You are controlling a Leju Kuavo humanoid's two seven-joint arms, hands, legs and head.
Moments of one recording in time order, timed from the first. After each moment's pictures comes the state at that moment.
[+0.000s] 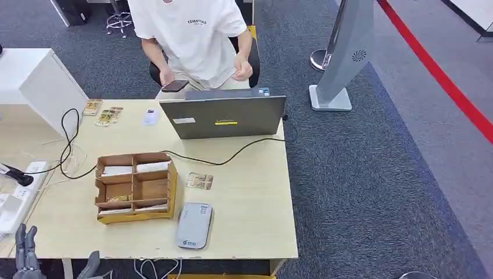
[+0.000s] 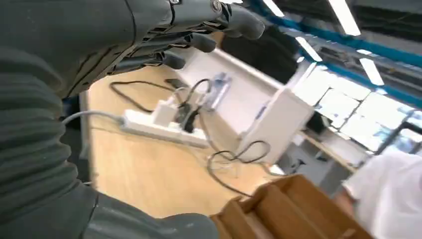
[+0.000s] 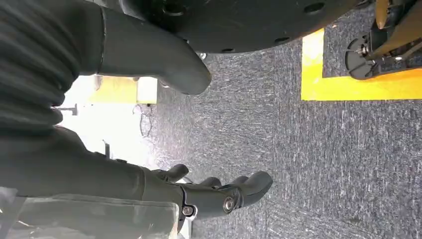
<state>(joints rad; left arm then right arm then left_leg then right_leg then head) 0.35 -0.20 0.30 -1.67 -0.60 0.58 -0.69 -0.07 0.10 1.20 -0.10 -0.95 -0.47 0.16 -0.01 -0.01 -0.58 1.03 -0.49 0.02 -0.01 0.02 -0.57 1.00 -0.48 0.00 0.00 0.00</state>
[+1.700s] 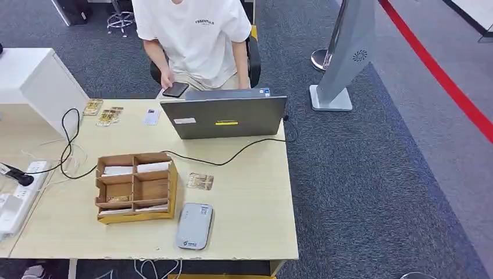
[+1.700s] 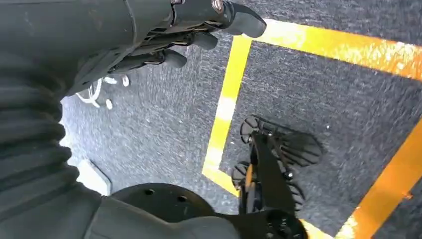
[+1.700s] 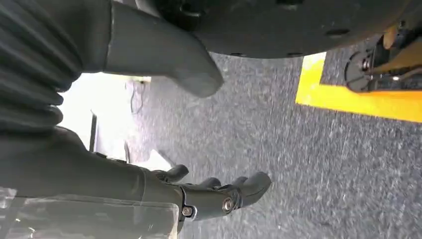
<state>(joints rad) -0.02 -0.11 0.79 -0.26 -0.27 0.18 -0.04 -0.02 0.08 1.04 -0.14 -0.64 -0.34 0.13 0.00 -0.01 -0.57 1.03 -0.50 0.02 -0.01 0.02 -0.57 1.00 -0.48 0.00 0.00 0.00</state>
